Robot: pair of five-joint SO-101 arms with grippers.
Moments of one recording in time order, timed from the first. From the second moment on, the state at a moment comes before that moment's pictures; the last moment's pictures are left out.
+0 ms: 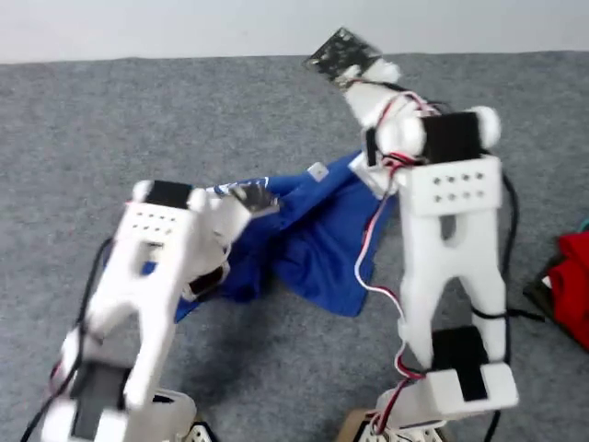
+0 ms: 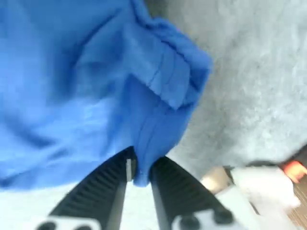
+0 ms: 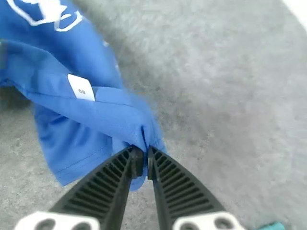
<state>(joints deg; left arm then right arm) 6.8 -10.8 21.8 98.0 -31.7 -10.6 0.4 -33.0 100.2 35.1</state>
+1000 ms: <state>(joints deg) 3.0 -47.9 -30.8 82.5 -14.1 9.5 -46.8 -33.1 100.4 36.1</state>
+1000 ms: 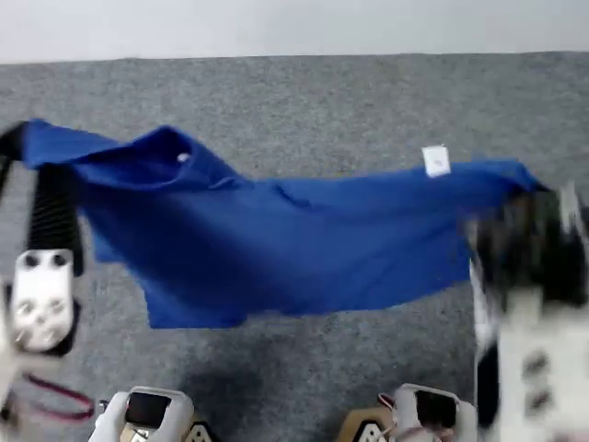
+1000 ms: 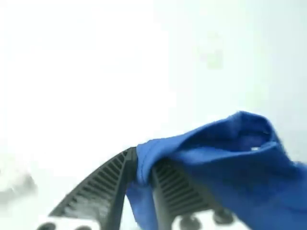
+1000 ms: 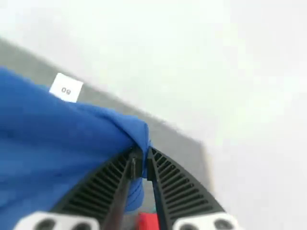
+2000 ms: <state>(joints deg) -6.2 -48.1 -58.2 91.6 -29.8 22.5 -68.1 -34.3 100.4 45.0</state>
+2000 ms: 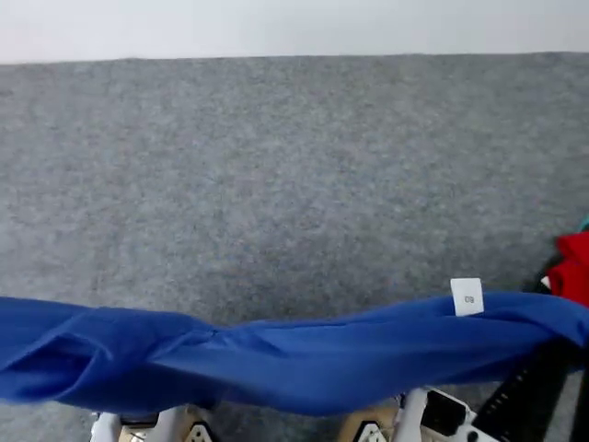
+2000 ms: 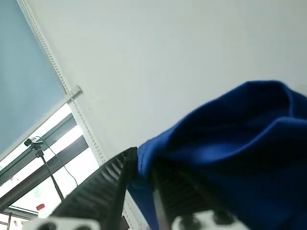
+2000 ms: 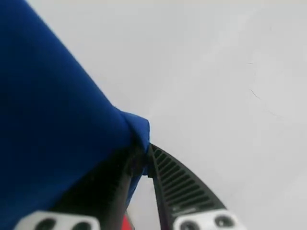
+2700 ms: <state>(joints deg) -6.4 -47.1 7.3 82.0 -29.8 19.9 -64.9 25.2 70.9 45.2</state>
